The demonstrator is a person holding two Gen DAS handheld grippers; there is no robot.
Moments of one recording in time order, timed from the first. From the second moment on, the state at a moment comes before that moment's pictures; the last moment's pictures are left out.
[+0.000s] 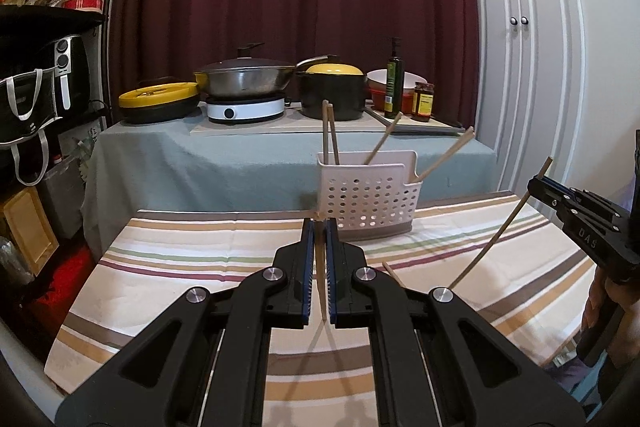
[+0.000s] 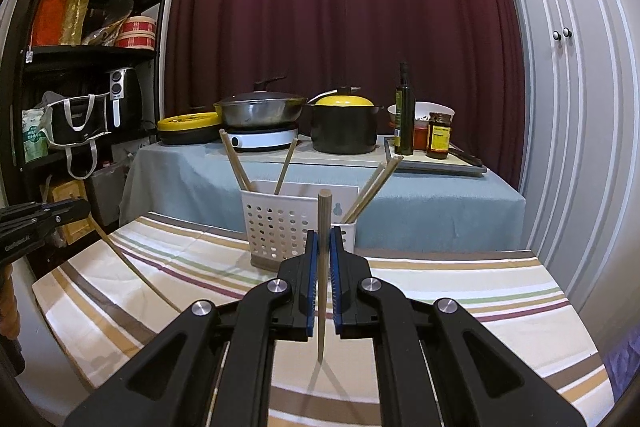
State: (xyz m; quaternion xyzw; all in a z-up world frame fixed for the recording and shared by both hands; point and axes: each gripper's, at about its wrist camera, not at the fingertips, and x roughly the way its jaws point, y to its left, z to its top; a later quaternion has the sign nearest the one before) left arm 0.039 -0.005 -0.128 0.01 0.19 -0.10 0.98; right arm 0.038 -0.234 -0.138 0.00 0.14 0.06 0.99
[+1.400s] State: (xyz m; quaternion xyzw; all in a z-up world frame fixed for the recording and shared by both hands) left arm 0.097 -0.019 -0.083 0.00 0.15 -0.12 0.98; right arm 0.072 -0.242 -0.109 0.02 0.12 0.07 0.99
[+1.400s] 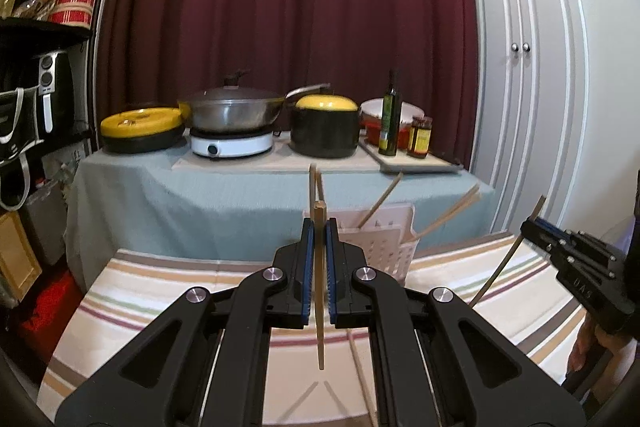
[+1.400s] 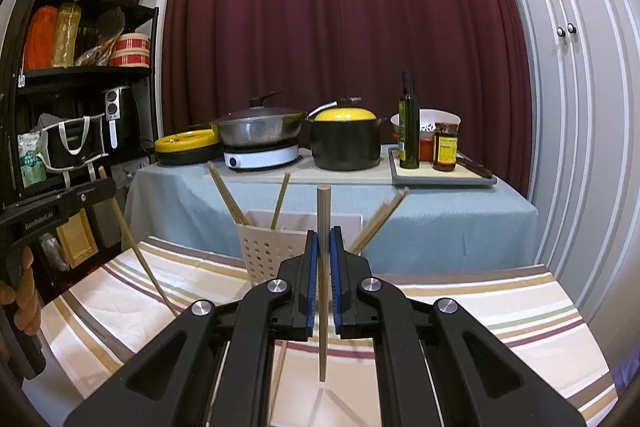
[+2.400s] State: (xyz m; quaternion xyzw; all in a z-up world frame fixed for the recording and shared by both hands) left arm 0.179 -0.061 0.021 0.00 0.02 -0.14 0.99; right arm 0.132 -0.252 -0.020 0.02 -0.01 0.08 1.00
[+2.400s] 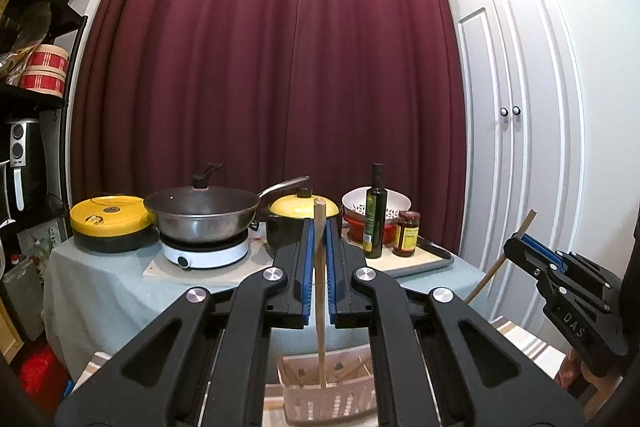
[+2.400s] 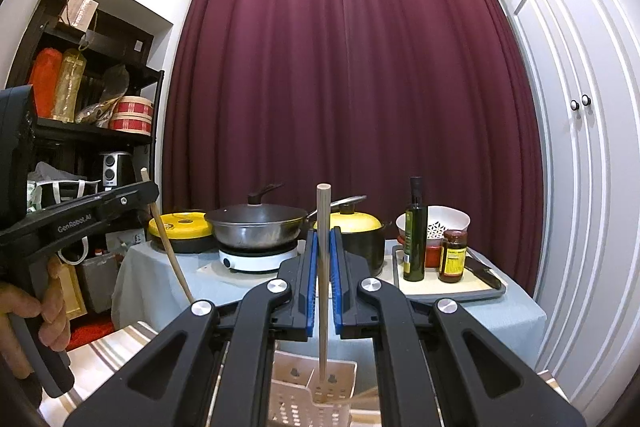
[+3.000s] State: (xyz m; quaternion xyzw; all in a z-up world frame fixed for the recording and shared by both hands) left arm 0.260 -0.067 -0.042 0.00 0.08 -0.12 0.99; right arm 0.205 -0.247 -0.074 0.03 0.07 0.09 0.99
